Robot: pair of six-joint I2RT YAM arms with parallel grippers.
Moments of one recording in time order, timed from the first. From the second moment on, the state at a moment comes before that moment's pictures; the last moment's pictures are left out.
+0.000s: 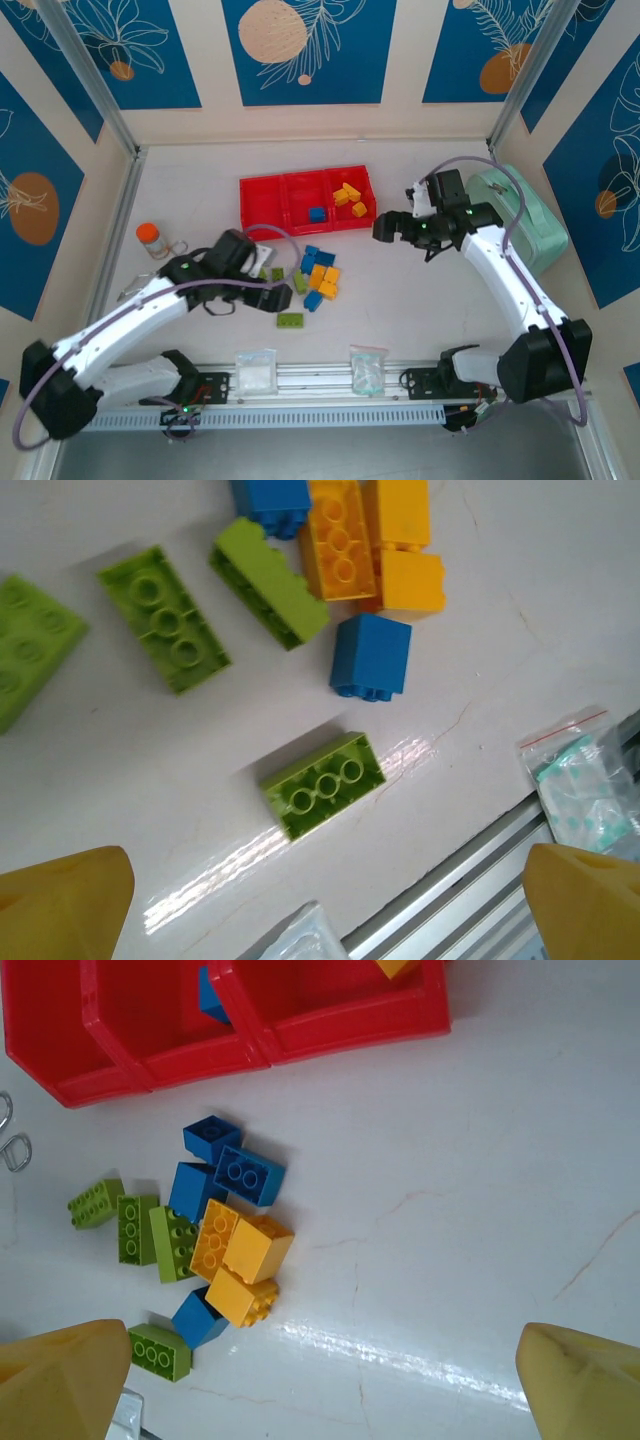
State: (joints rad) left arm -0.75 1.10 0.89 -0.83 0.19 -0.39; right arm 0.22 1.24 1.13 -0.92 -0.36 0.33
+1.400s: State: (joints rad) left arm -1.04 1.57 1.15 -1.08 -0.05 -0.36; right arm 0.04 0.94 0.94 -0.85 -0.38 0.38
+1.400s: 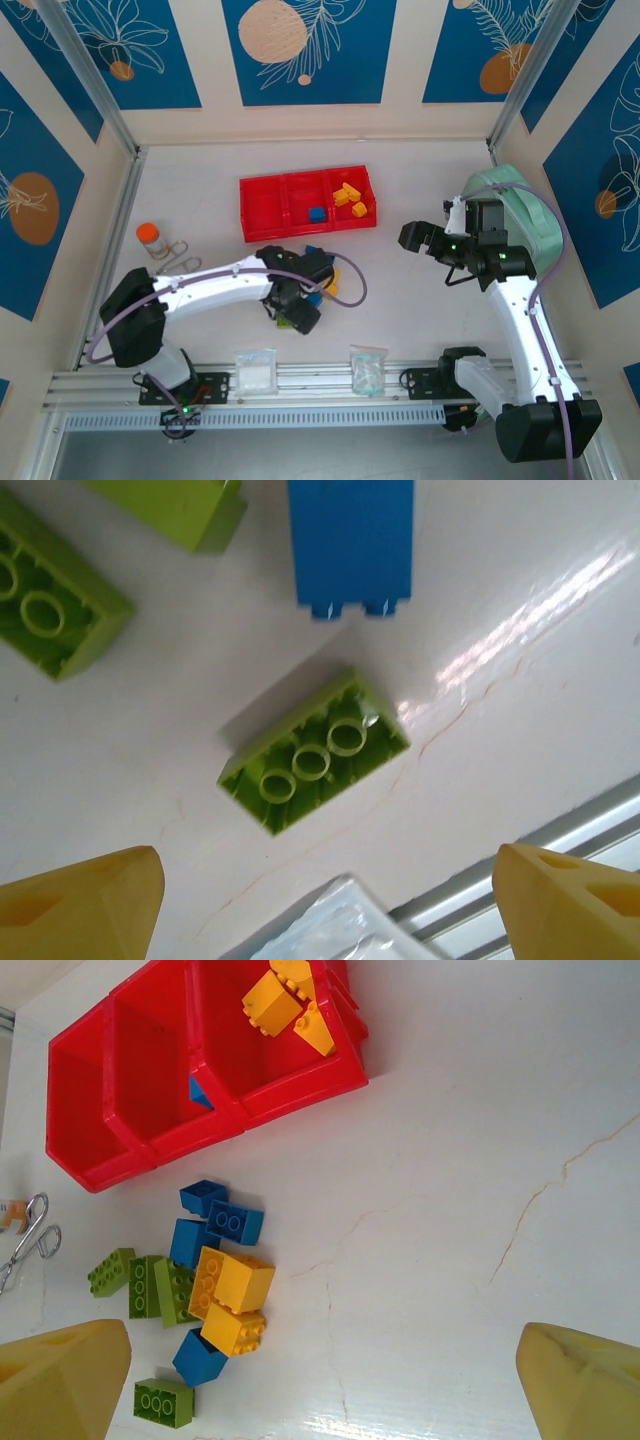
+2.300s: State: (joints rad) left arm -1.00 1.63 1.02 -0.87 -0.01 -0.19; right arm 0.04 0.95 0.94 -0.85 -0.38 0.38
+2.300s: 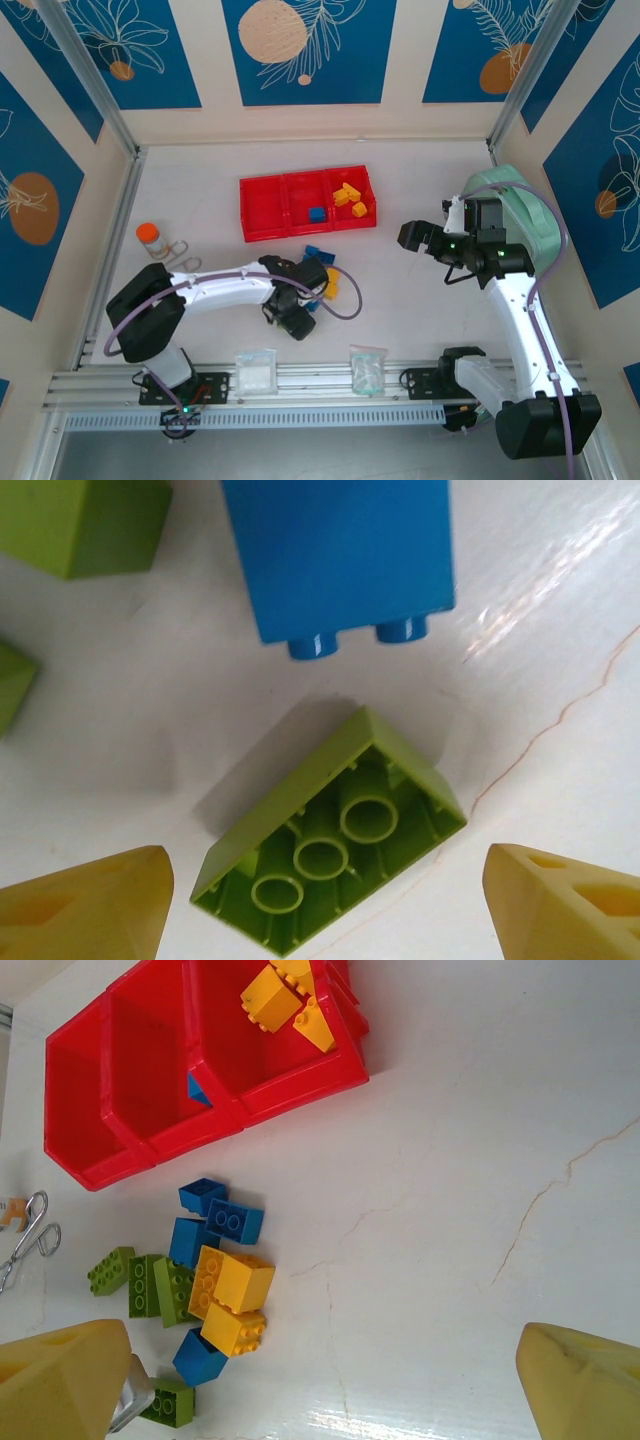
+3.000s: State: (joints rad) left arm -1.00 1.67 0.96 -0.80 0.04 -0.20; right arm 0.04 0.95 0.94 -0.85 -0.38 0.38
